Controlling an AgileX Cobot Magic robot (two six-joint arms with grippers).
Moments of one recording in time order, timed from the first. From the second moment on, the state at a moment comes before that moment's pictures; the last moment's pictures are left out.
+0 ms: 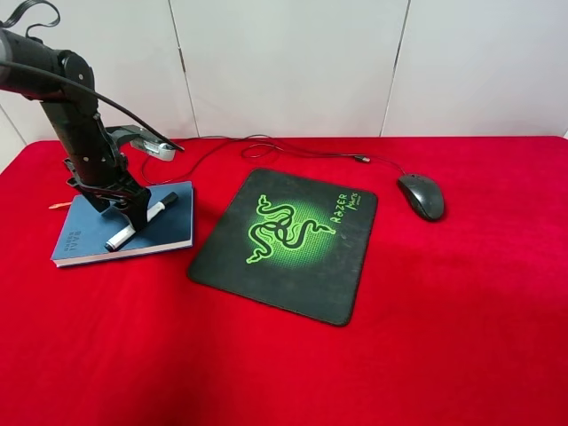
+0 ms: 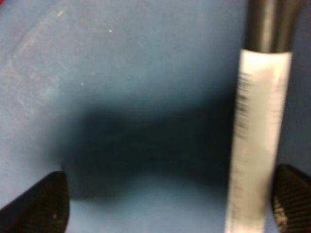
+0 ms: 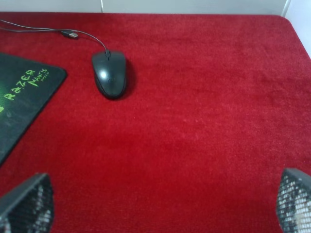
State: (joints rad) left arm -0.13 2.09 -1.39 0.01 0.81 0.42; right arm -0.03 -0.01 -0.49 0.00 1.02 0.00
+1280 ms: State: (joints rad) left arm -0.13 1.82 -1.39 -0.07 1.05 0.35; right arm -0.03 -0.01 -0.49 0.00 1.02 0.00
